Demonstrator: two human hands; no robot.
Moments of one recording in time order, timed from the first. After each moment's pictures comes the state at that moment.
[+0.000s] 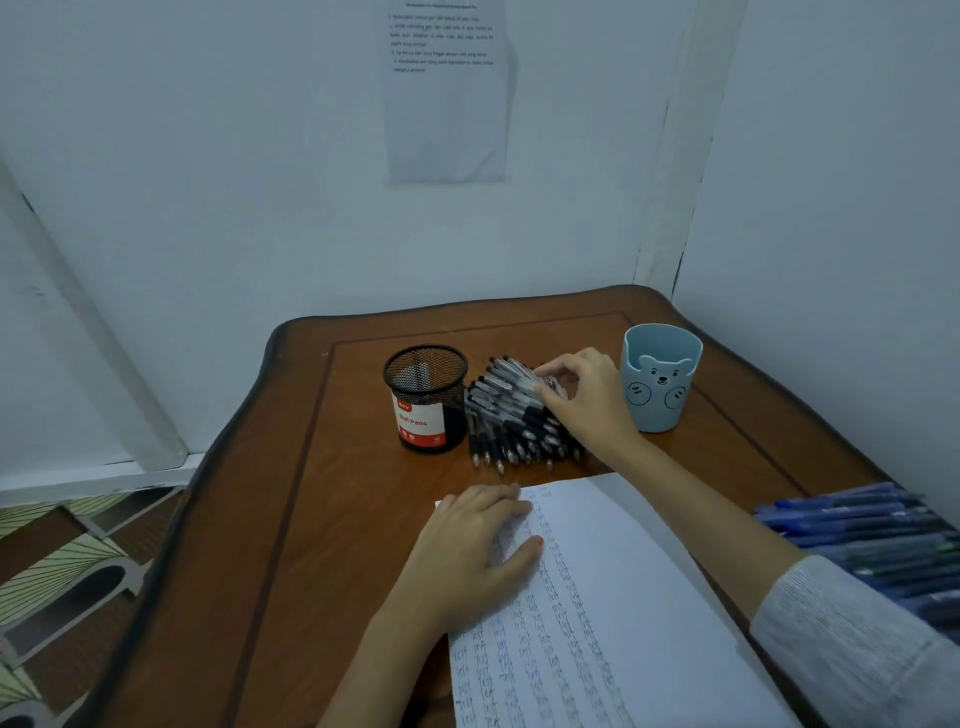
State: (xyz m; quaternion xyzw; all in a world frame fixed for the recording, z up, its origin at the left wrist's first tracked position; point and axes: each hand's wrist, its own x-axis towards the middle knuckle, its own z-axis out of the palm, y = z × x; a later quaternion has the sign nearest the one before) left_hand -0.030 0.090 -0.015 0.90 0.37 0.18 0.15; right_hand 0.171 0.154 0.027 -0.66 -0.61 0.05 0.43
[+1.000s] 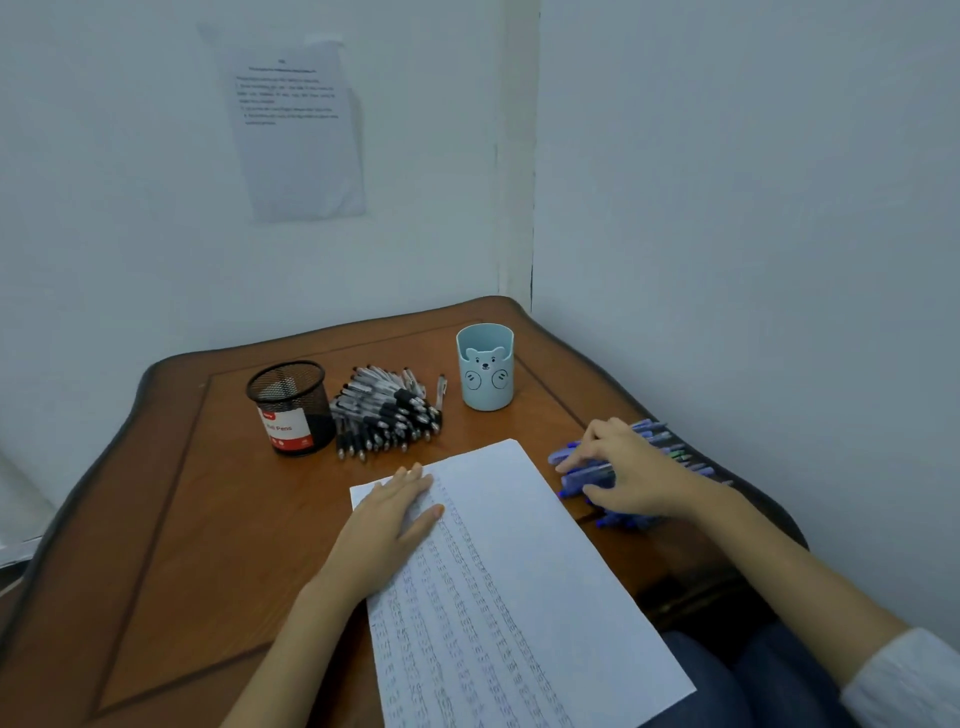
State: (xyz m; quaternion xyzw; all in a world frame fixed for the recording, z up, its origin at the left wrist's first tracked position) left_hand 0.020 0.056 -0.021 0.89 0.39 0.15 0.20; right_hand 0.303 -0.063 0.038 -0.70 -0.69 0.12 0.15
